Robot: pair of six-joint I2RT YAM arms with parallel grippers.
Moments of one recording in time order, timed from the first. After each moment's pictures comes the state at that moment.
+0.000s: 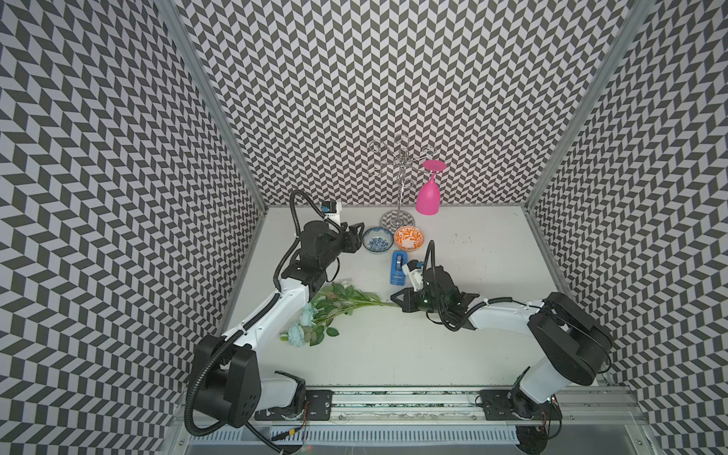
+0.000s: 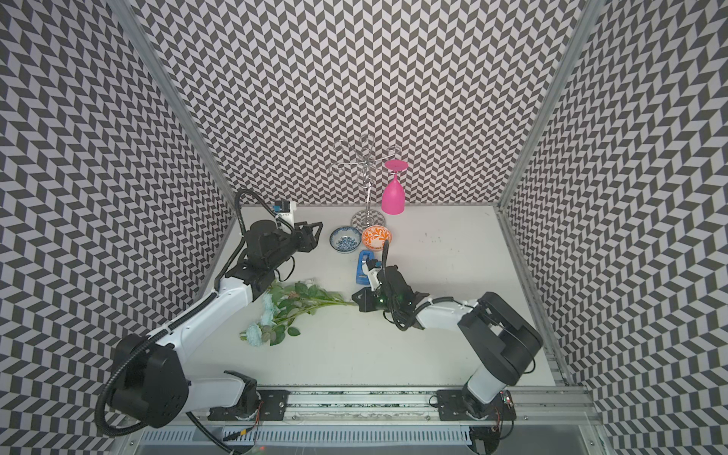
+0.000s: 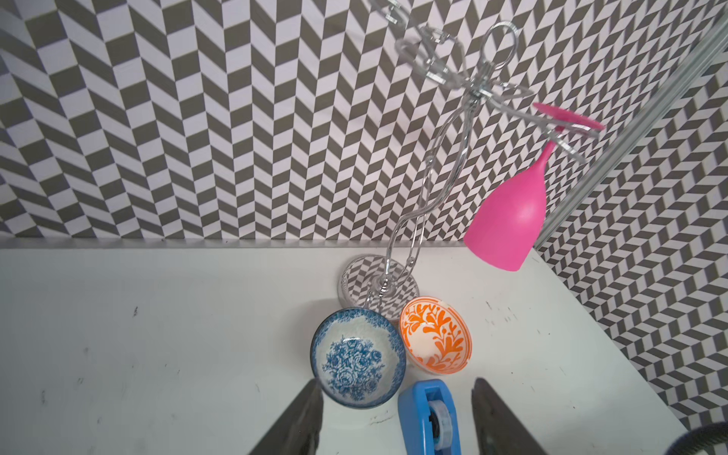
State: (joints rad) left arm -0.33 1.33 0.92 0.17 0.12 -0.31; right arm 0.75 1.62 0.71 0.33 -0.36 0.68
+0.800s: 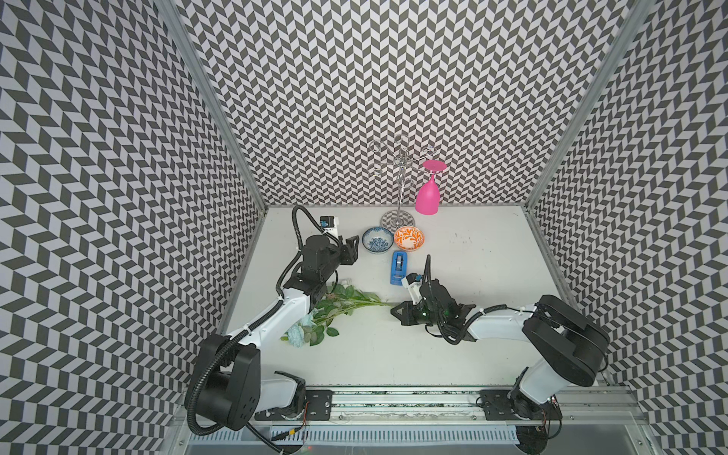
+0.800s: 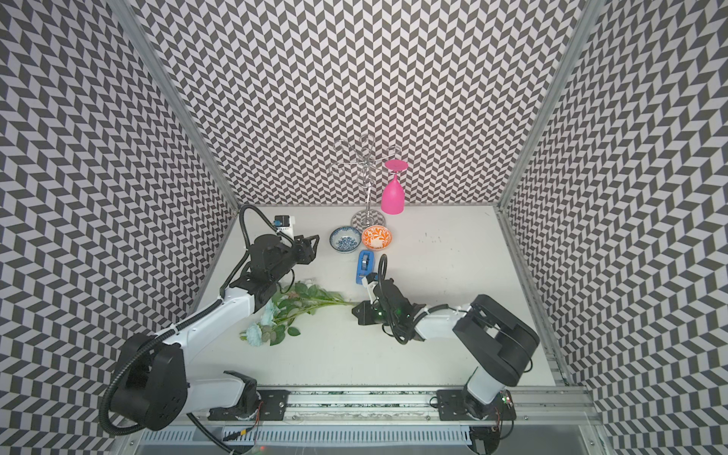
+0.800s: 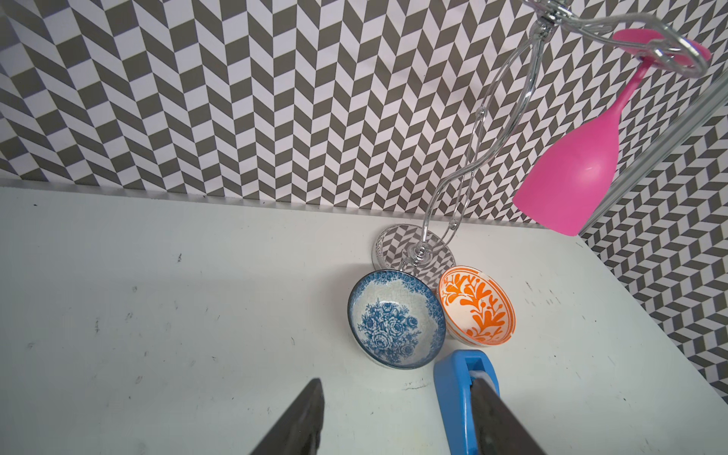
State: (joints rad) left arm -0.33 1.31 0.78 0.25 0.05 -0.30; right arm 0.83 1.64 0.63 0.37 -0.30 0.77
